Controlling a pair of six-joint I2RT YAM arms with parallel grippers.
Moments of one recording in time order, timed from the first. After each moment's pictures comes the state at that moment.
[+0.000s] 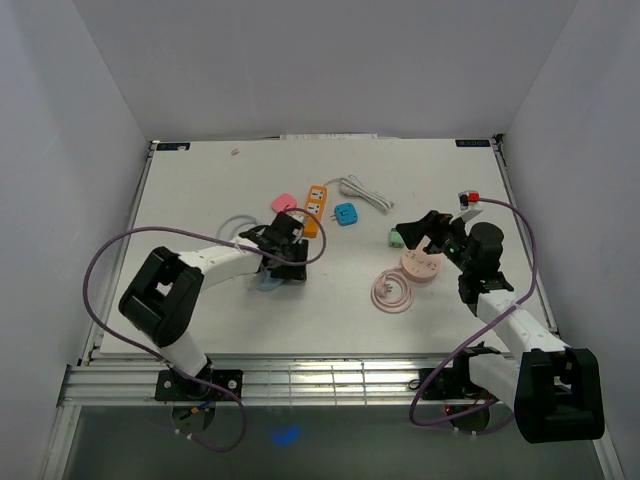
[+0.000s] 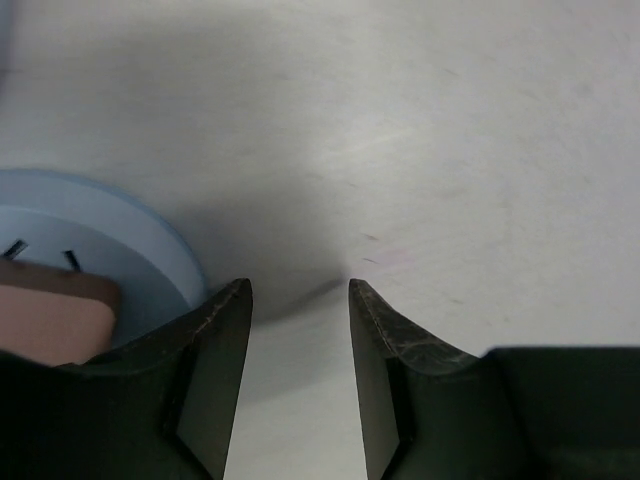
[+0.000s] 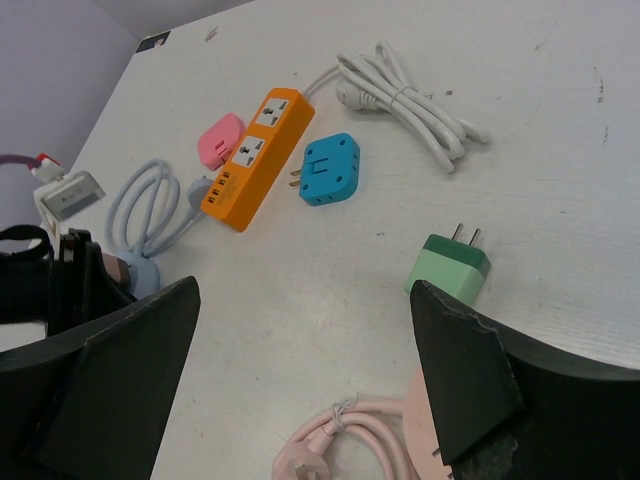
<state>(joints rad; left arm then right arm) -0.69 1.67 0.96 -0.35 0.00 -0.45 0.10 1.04 0.41 0.46 -0.43 0.46</state>
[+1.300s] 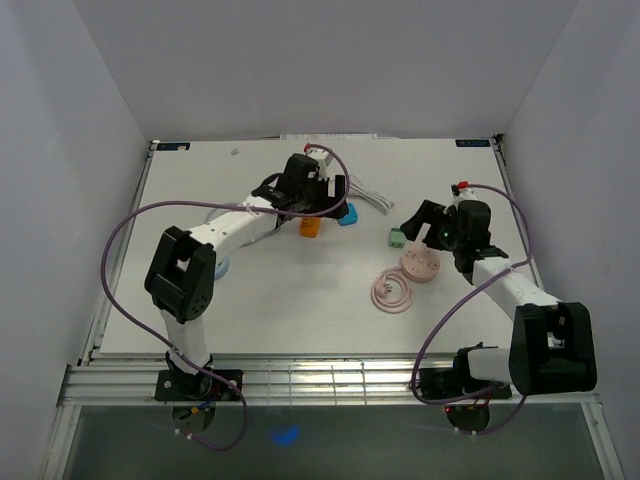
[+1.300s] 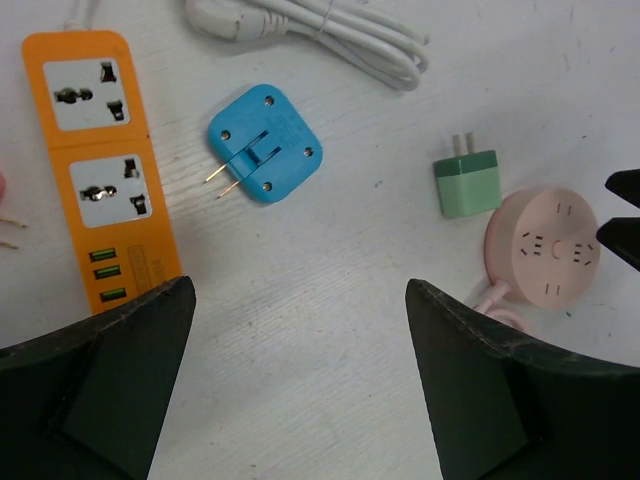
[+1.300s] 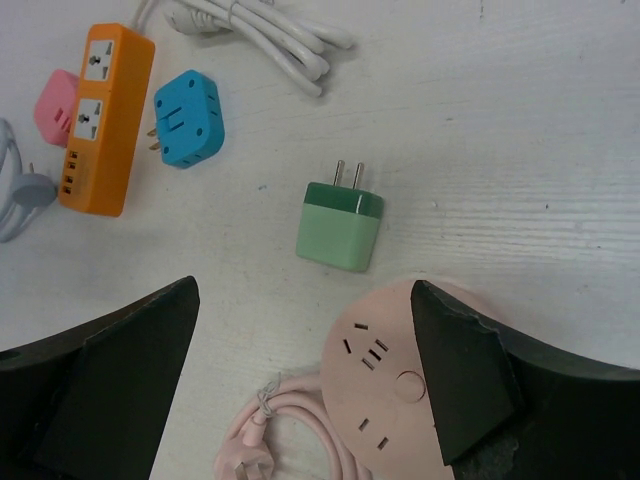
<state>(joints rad) -0.58 1.85 1.42 -0.23 0.10 -0.36 0.10 1.26 0.59 0.15 -0.28 0.43</state>
